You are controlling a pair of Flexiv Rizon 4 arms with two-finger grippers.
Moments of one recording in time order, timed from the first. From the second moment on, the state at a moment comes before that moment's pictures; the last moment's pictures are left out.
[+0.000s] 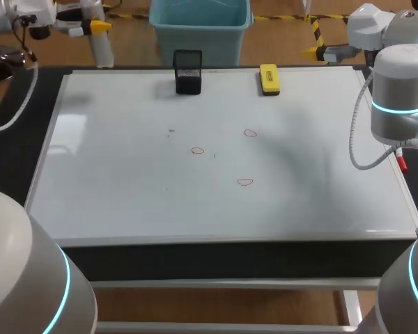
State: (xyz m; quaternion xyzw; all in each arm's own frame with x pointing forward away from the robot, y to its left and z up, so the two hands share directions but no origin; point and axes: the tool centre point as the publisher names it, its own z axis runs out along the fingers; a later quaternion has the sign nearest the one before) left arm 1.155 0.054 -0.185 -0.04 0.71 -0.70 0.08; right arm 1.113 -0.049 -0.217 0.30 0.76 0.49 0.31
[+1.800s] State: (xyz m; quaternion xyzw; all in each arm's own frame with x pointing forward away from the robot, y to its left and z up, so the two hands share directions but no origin) left arm 1.138 0.080 -0.209 -0.18 0.69 -0.67 0.21; right arm 1.152 -0.070 -0.238 0.13 0.85 0.41 0.30
